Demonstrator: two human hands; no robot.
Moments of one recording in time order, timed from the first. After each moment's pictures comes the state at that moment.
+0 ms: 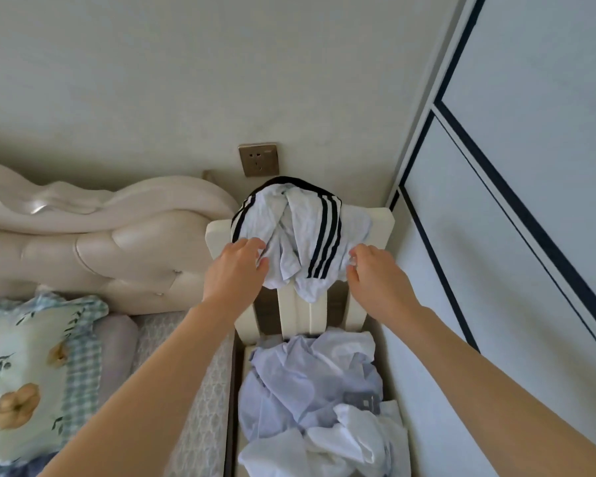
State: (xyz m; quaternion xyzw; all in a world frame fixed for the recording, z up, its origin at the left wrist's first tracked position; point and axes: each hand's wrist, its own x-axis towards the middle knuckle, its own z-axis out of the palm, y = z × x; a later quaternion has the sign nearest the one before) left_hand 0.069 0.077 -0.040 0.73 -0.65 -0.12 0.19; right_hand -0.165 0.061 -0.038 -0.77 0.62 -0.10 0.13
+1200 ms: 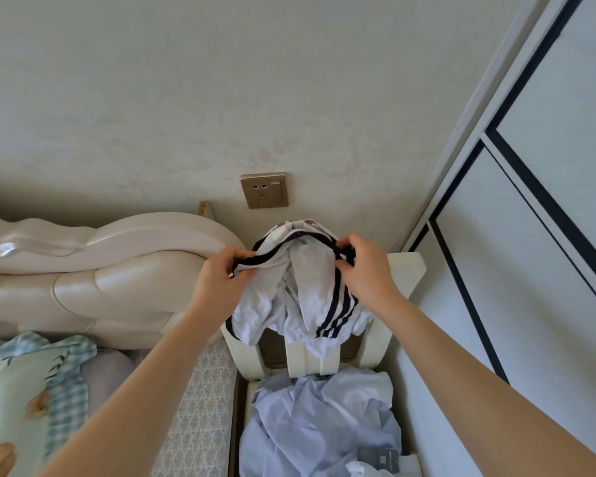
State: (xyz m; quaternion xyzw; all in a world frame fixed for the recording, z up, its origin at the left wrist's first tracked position) left_hand 0.115 -0.021 -0.057 0.70 -0.50 -0.33 0.40; right_hand -0.112 -0.080 -0.060 -0.69 0.62 -0.24 0.28
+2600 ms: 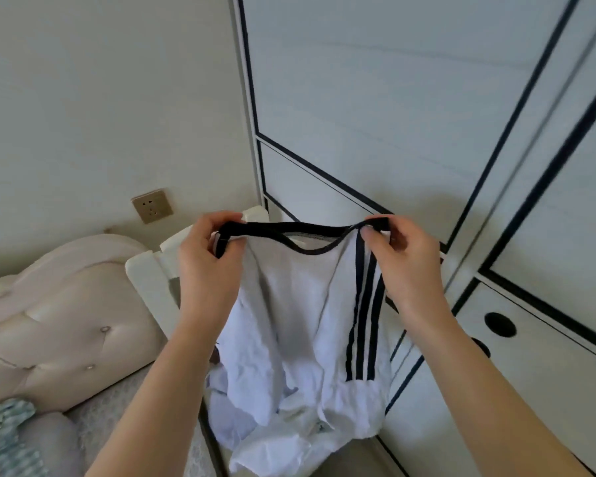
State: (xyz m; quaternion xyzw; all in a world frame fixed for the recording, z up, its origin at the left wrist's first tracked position) left_hand -0.020 0.299 0.110 0.44 -0.59 -0.37 0.56; right_hand -0.214 0.378 0.106 -0.42 0.62 -0.64 0.15
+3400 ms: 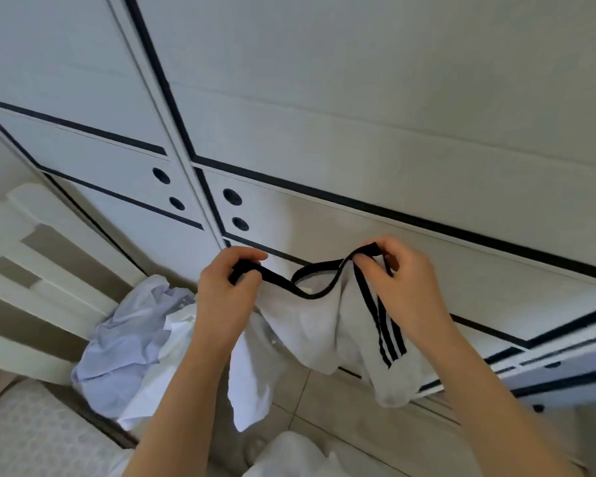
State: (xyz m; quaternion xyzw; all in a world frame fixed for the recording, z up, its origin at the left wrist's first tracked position) left_hand -0.195 0.595 0.035 0.34 -0.72 -0.53 0.28; right_hand -0.327 0.763 0.043 -0.27 0.79 -0.55 0.09
